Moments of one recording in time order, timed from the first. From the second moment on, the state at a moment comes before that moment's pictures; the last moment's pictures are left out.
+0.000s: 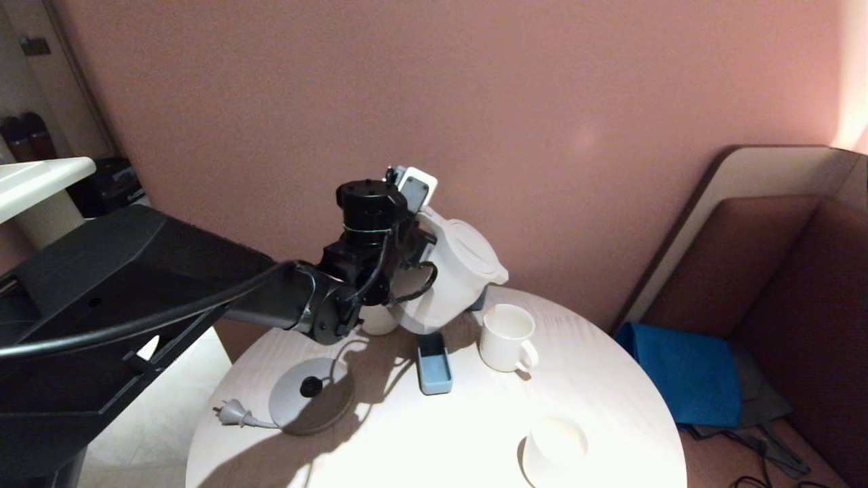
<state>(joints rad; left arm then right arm) -0.61 2.16 -1.44 -0.75 0.36 0.38 0.00 0.00 0.00 0.00 0.03 -0.06</state>
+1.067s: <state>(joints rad) -0.63 2.21 -1.50 -0.73 0.37 0.51 0.00 0.00 0.00 0.00 0.03 -0.06</state>
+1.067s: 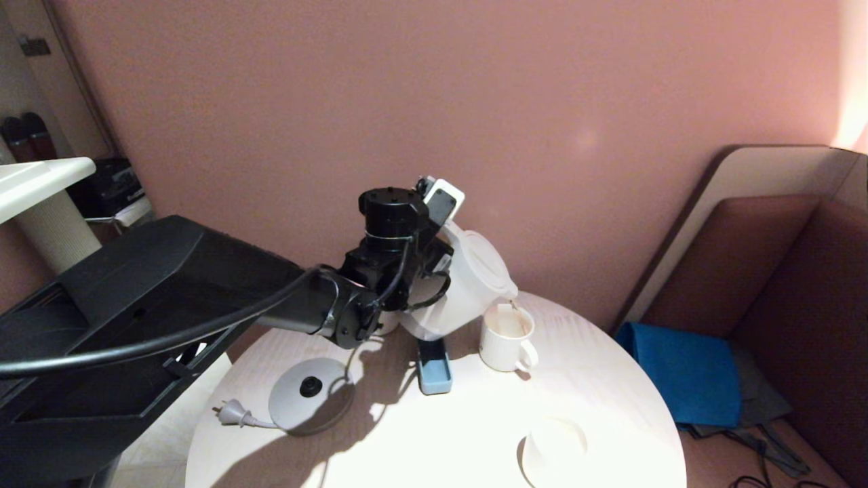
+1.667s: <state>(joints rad) -0.61 2.25 -1.57 -0.73 0.37 0.59 0.00 0.00 0.00 0.00 0.03 -0.06</state>
